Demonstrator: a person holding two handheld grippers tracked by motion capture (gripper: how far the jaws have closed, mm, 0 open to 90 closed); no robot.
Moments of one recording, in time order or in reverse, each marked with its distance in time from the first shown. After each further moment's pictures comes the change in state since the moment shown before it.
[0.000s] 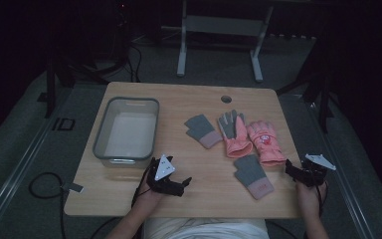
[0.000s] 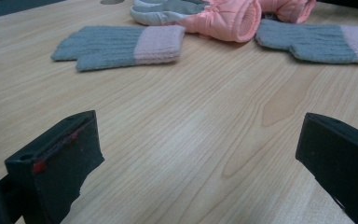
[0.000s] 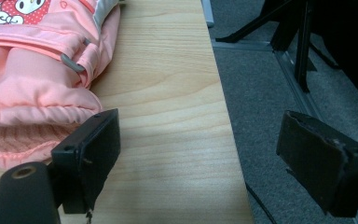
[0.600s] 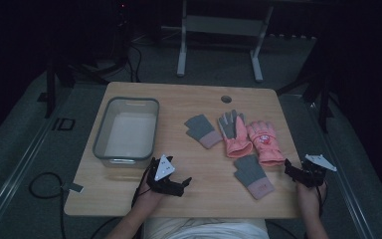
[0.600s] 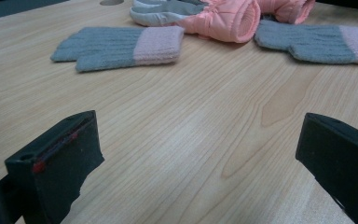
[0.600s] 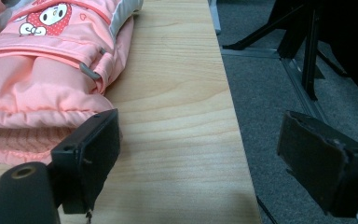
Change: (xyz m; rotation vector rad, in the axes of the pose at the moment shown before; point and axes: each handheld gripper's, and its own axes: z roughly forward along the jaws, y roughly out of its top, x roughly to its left) left arm 0.000 0.000 0.000 -0.002 -0.002 0.003; right arm 0.003 0.001 -0.006 -0.026 0.031 -0.003
